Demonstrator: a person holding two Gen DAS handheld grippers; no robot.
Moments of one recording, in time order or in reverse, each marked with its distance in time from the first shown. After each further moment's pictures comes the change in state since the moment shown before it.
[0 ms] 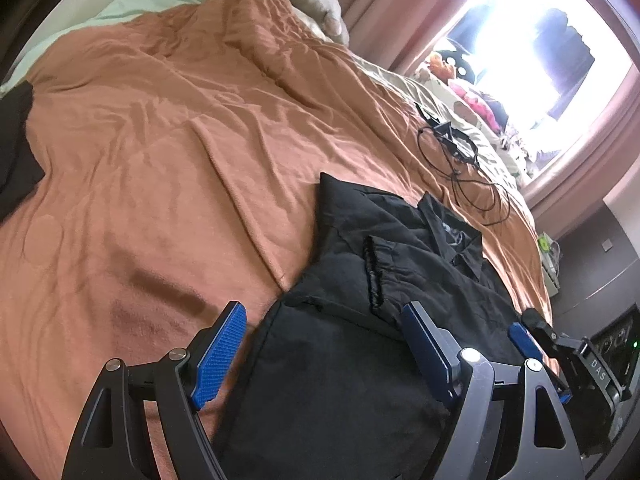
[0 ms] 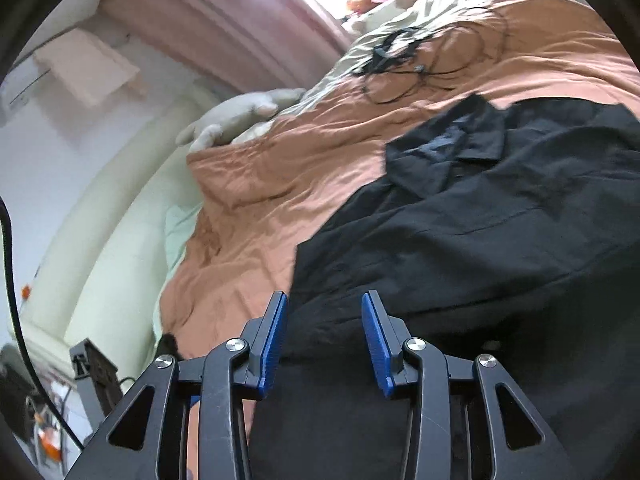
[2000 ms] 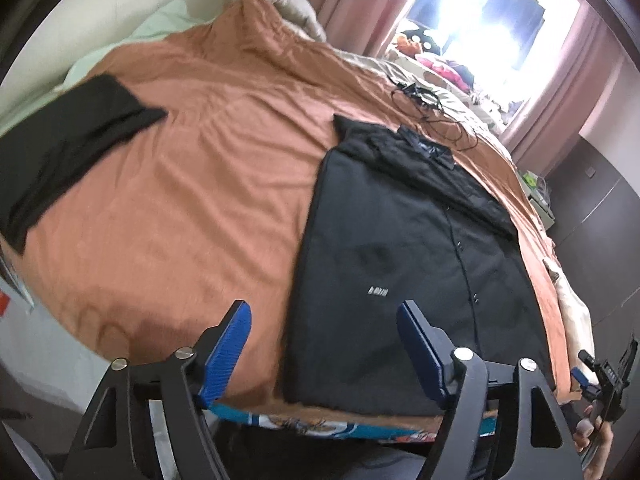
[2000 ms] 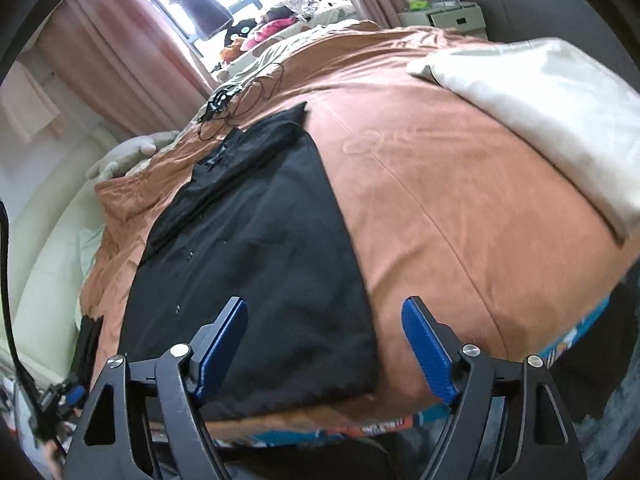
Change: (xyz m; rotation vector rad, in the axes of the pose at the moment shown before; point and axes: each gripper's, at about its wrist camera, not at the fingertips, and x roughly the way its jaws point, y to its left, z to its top) left arm -0.194 0.065 -0.193 0.165 0.013 0.023; right arm -0.345 -0.165 -0.195 0.134 -0.120 -0.393
